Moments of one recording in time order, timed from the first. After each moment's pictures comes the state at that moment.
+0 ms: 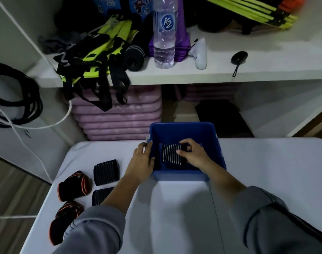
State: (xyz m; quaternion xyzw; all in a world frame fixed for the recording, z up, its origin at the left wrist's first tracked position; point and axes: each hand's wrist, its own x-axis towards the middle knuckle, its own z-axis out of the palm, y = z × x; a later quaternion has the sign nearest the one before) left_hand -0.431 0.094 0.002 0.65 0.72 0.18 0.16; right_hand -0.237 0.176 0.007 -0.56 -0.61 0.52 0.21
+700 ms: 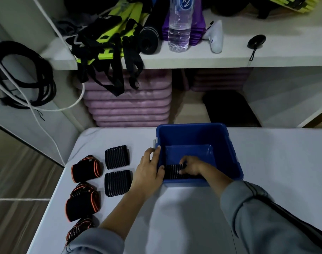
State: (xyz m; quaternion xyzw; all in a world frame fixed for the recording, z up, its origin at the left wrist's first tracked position) left_hand -0.419 0.013 -0.005 0.64 0.71 0.23 0.19; right_hand -0.260 0.132 -0.032 -0.55 -0.70 0.43 -0.14
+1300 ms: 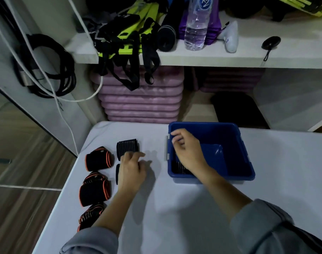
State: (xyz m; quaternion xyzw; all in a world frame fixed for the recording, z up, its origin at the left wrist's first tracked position) left_hand -0.469 -0.029 -0.007 0.49 0.81 0.31 0.12; right_hand -0.310 0.073 0.045 -0.46 -0.73 0.40 0.31
